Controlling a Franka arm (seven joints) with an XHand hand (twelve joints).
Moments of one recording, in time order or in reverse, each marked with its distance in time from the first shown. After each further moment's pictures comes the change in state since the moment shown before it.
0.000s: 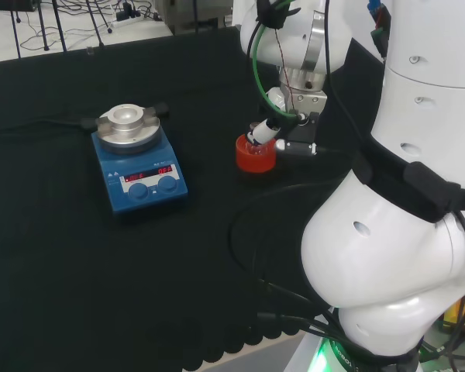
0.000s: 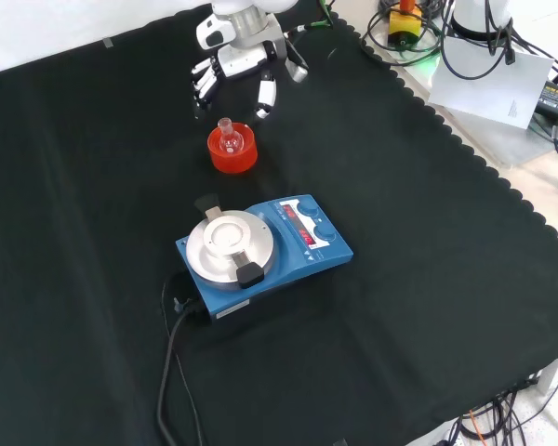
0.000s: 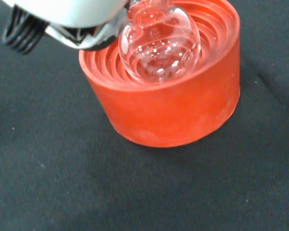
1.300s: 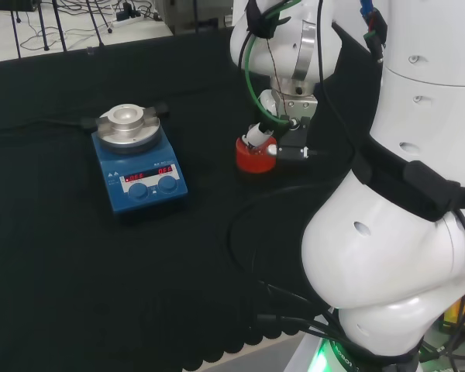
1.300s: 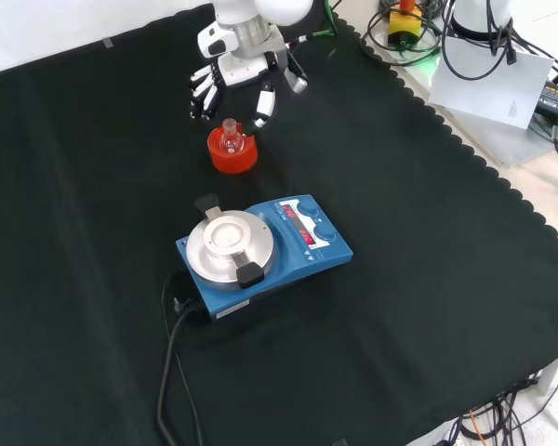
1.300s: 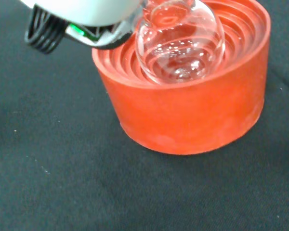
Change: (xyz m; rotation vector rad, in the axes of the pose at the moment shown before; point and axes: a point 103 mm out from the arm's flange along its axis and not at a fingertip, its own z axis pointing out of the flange) arm 0.013 0.007 0.010 -0.049 -0.029 -0.020
